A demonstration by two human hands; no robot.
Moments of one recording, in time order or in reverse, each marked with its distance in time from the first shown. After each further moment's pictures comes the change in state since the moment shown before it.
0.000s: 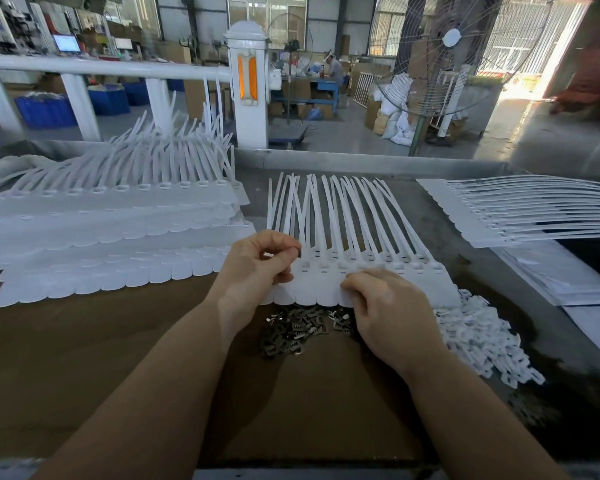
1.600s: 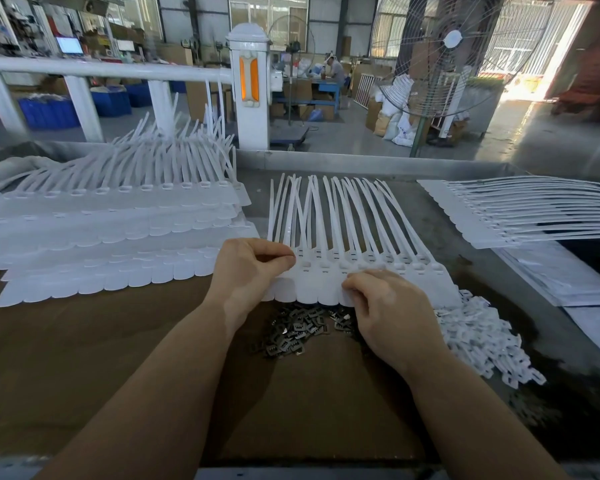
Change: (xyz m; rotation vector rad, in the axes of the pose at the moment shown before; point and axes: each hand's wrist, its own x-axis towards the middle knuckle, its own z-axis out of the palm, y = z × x) left_hand -0.001 0.003 -0.004 0.233 0.137 0.043; right_hand 0.000 0.000 0.000 0.000 -0.018 0.016
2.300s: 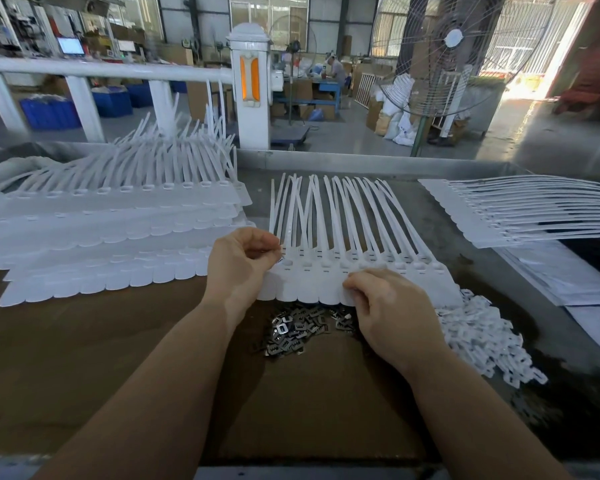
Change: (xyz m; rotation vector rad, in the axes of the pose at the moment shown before) left_hand 0.005 -0.006 -0.002 -0.026 0.103 0.039; right_hand -0.001 0.002 0.001 0.014 0.020 -0.006
